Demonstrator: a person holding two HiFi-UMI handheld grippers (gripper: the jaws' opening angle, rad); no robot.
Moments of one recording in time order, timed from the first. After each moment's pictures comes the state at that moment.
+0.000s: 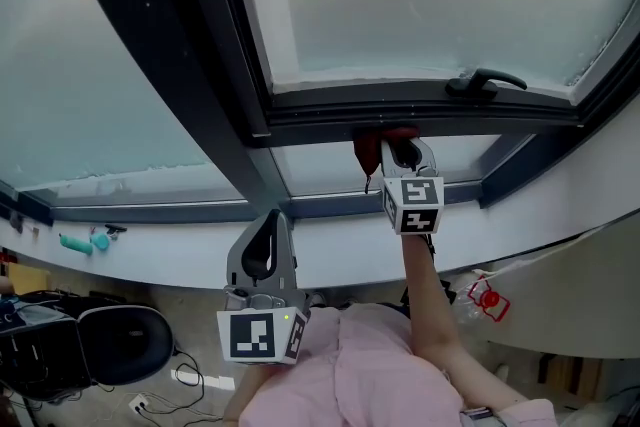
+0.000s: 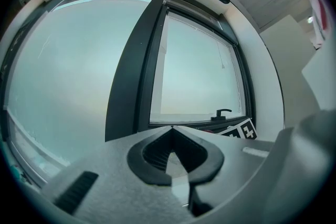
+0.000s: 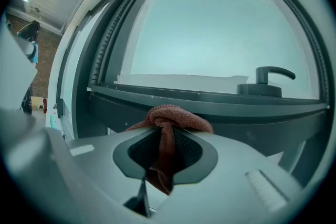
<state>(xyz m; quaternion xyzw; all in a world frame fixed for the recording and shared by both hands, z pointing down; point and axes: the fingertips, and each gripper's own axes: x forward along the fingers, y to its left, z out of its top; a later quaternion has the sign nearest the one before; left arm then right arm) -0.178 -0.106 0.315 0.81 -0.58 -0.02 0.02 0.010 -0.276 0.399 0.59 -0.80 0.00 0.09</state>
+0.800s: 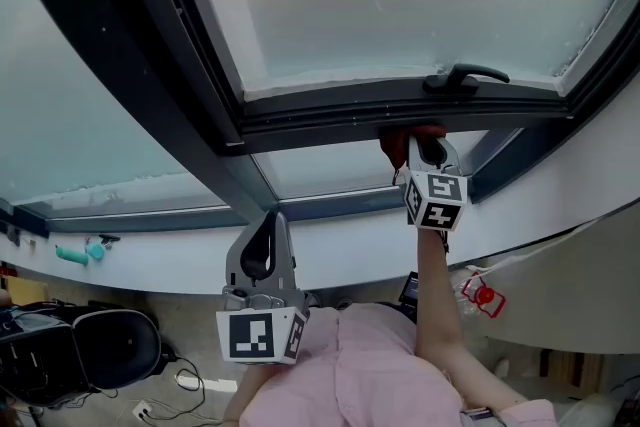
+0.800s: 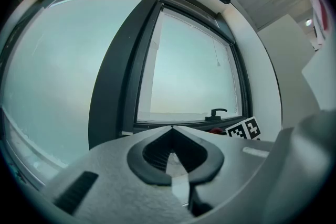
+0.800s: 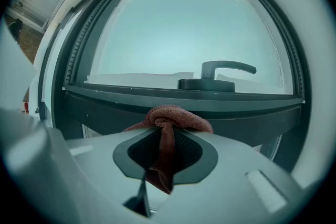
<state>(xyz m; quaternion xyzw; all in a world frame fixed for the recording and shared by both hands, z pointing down) -0.139 -0.117 0.318 0.82 -0.57 -0.02 0.02 0.117 -0.279 0.401 0.66 -0.75 0.02 0.07</state>
